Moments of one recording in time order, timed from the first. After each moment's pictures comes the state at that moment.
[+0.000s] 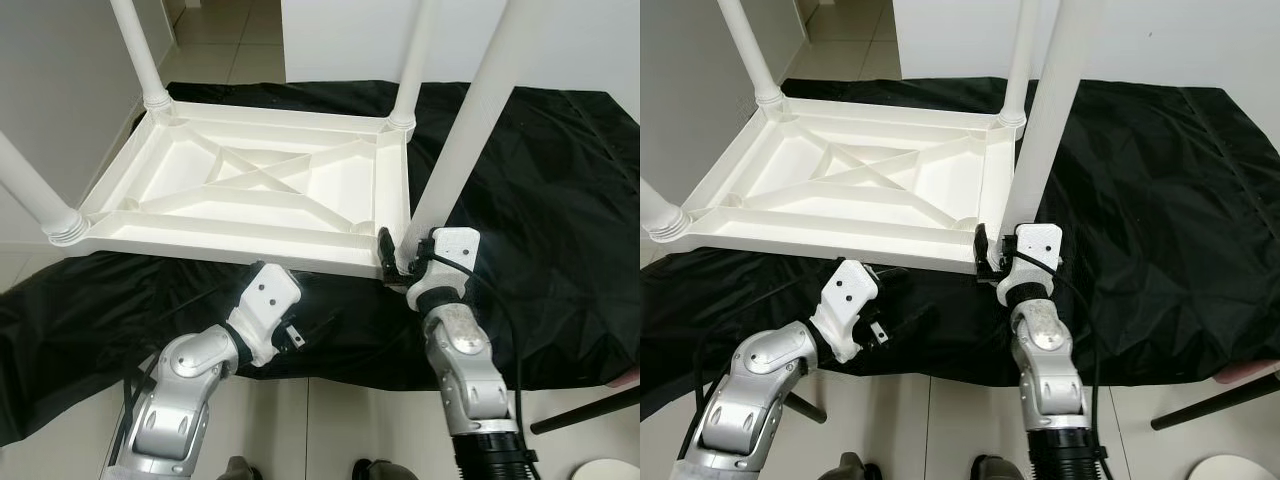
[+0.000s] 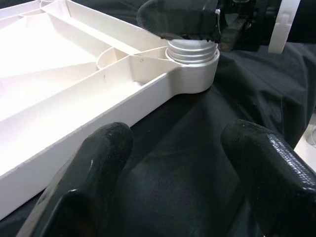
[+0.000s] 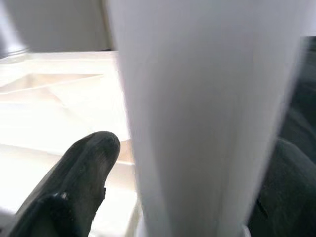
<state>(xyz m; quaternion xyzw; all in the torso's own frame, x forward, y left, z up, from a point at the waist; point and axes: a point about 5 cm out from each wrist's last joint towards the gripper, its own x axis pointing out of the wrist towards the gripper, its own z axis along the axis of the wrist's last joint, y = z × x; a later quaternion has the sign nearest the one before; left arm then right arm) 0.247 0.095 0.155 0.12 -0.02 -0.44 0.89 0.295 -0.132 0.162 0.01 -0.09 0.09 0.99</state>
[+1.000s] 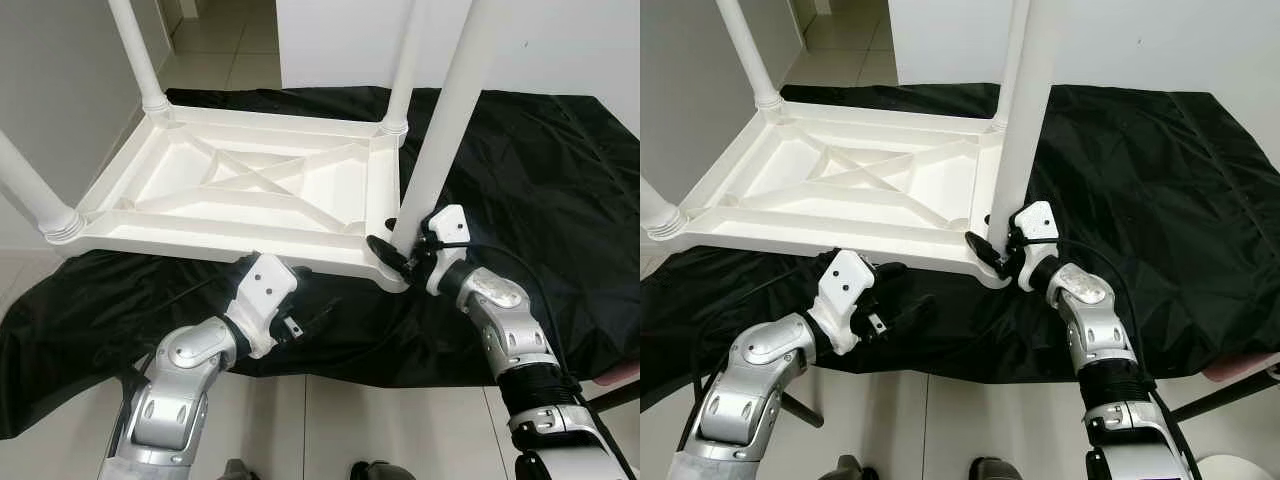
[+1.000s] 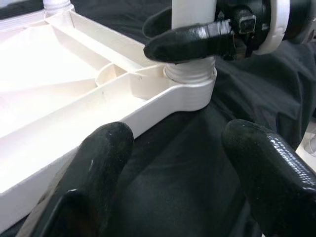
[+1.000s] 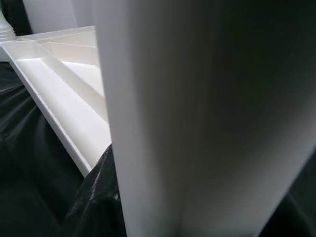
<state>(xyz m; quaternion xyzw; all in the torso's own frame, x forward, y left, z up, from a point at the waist) 0.252 0.097 0.164 0.11 -0.02 -0.43 0.89 0.334 -0.157 0.159 -0.09 -0.05 0.36 0.93</state>
